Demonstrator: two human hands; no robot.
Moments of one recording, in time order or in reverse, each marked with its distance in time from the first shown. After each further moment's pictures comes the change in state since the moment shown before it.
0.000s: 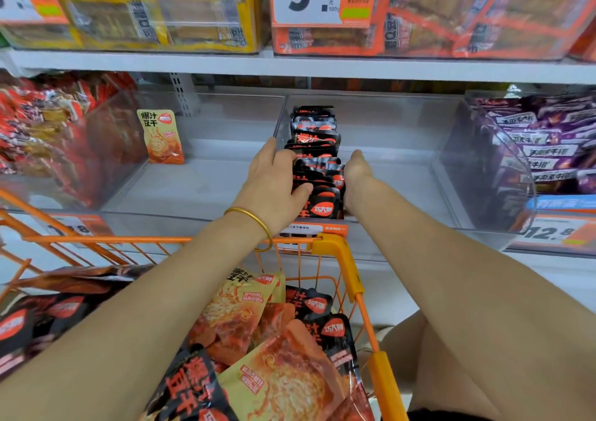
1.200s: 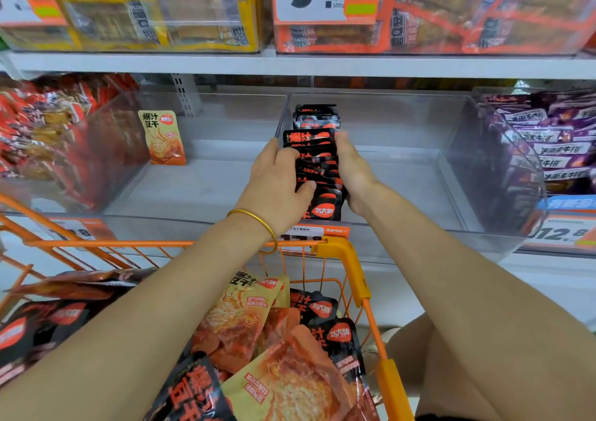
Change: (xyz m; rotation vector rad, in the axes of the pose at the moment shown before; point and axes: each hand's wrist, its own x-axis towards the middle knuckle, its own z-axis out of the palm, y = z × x) left_hand -0.003 0.009 -0.007 -0.036 0.005 -0.008; right_hand 0.014 0.009 0.003 -0.258 -0.259 -0.342
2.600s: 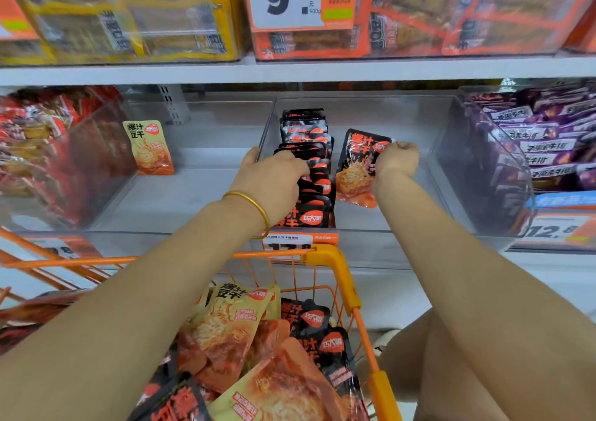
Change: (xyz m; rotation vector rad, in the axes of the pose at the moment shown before) left_hand 0.039 -0.004 0.007 0.518 -0.161 0.207; right_hand 0.022 -0.019 -0.053 0.345 0.735 -0.065
